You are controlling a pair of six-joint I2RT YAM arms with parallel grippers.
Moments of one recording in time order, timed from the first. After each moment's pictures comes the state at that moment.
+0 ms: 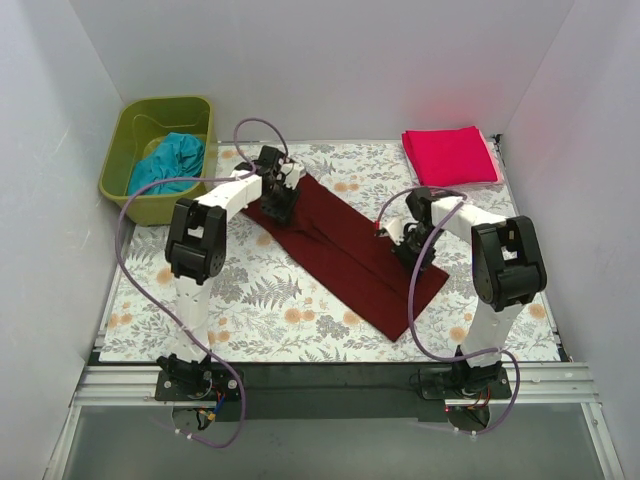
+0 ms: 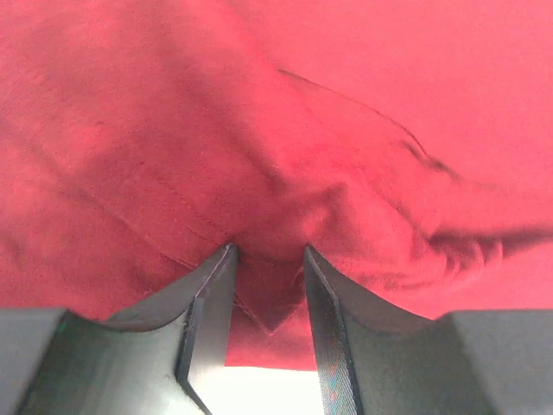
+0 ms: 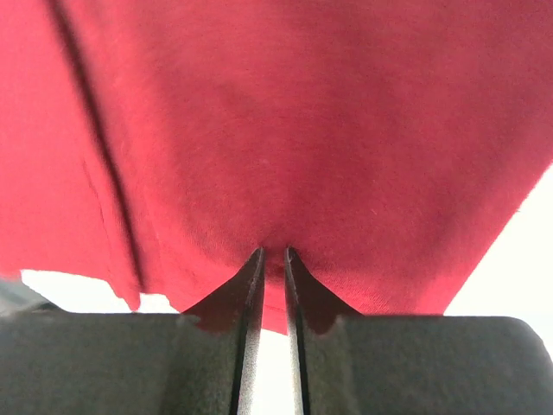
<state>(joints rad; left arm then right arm) -0.33 2.17 1.66 -0.65 0.18 0.15 0.26 1.86 1.21 -0.97 -0.29 -0.70</state>
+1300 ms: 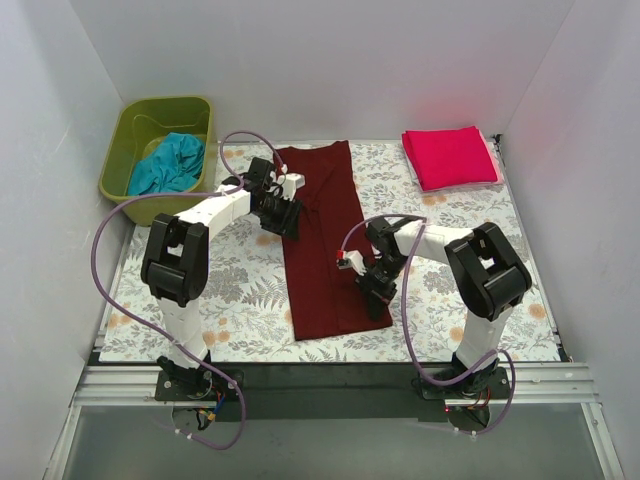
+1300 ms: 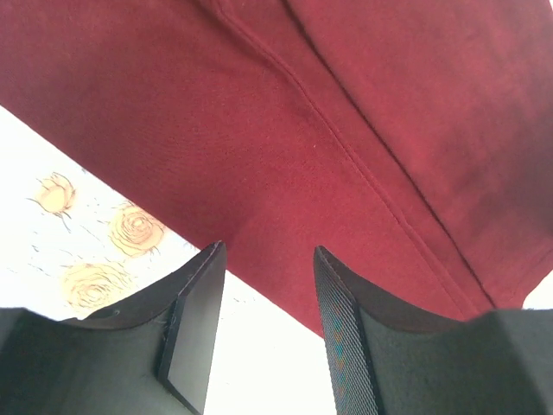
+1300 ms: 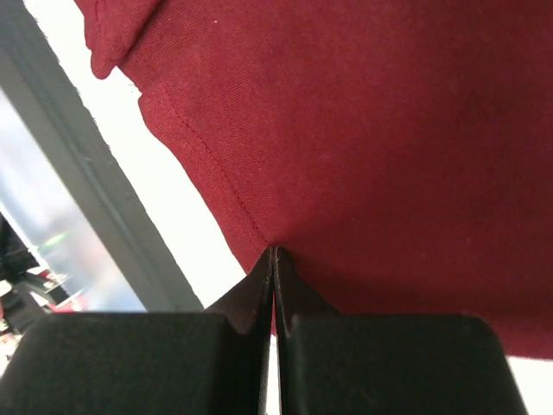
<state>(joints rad) -0.35 1.94 1.43 -0.60 0.42 0.07 0.58 1.82 1.04 -0.89 -0.65 -0.50</state>
